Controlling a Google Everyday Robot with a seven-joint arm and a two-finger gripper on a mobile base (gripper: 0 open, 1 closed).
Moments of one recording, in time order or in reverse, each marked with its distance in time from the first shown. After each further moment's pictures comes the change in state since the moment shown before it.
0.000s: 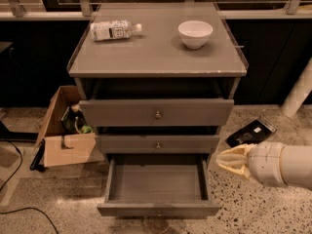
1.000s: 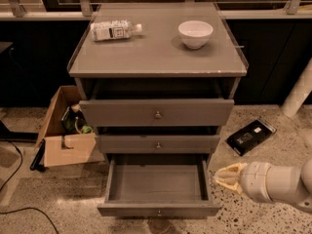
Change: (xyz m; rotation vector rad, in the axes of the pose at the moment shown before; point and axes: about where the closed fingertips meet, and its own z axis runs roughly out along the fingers) arm 0.072 0.029 0.047 -0.014 0.065 0.088
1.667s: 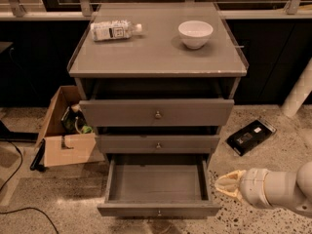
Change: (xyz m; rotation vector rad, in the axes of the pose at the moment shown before) arm 0.026 0.016 0.011 -0.047 0.044 0.030
